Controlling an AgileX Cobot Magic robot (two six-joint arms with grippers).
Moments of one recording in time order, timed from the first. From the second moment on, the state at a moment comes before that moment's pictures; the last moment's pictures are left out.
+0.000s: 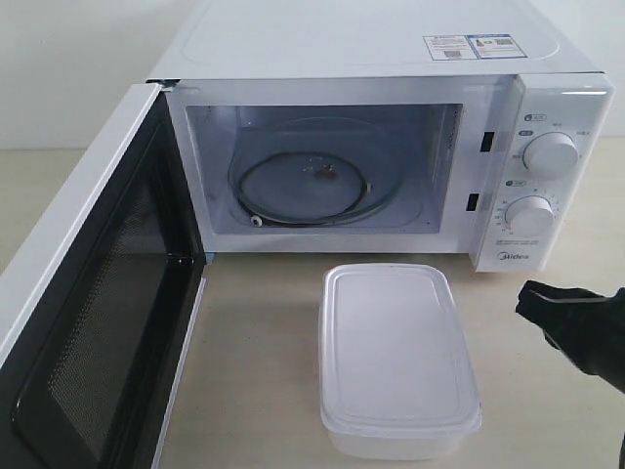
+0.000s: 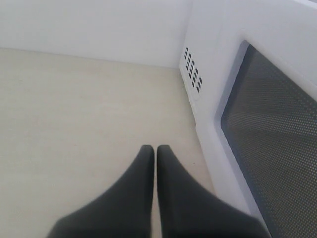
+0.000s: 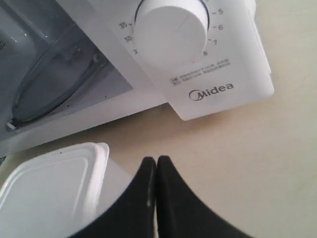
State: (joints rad) left arm -0.06 0.00 0.00 -0.20 0.31 0.04; right arm 0.01 1.78 -0.13 -0.24 -1.21 0.61
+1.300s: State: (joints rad) left arm -0.06 0.00 0.00 -0.20 0.31 0.04; right arm -0.30 1.83 -0.49 -1.51 -1.12 1.43
